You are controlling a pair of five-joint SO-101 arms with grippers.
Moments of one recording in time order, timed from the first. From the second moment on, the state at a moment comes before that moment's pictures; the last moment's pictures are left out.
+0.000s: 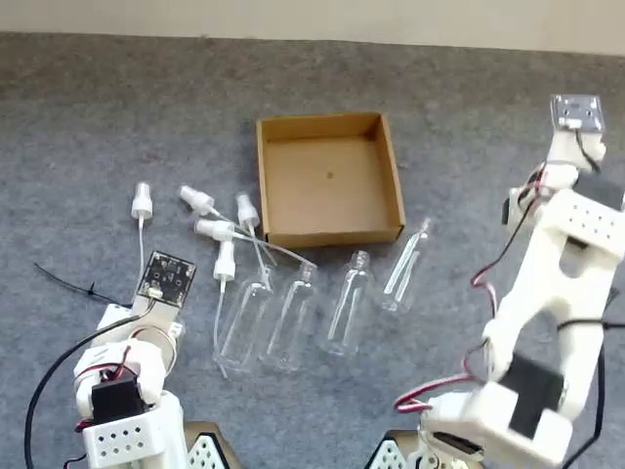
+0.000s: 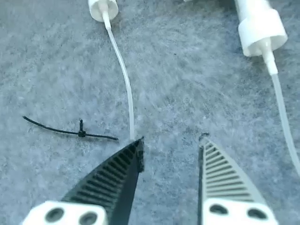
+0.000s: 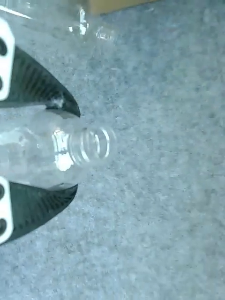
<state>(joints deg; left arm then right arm) -20.8 -103.5 96.0 67.4 -27.8 22.1 -7.6 11.8 64.1 22.0</state>
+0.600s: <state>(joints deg) -24.3 -72.0 57.2 71.4 -21.1 14.2 -27.2 34.5 54.9 21.8</state>
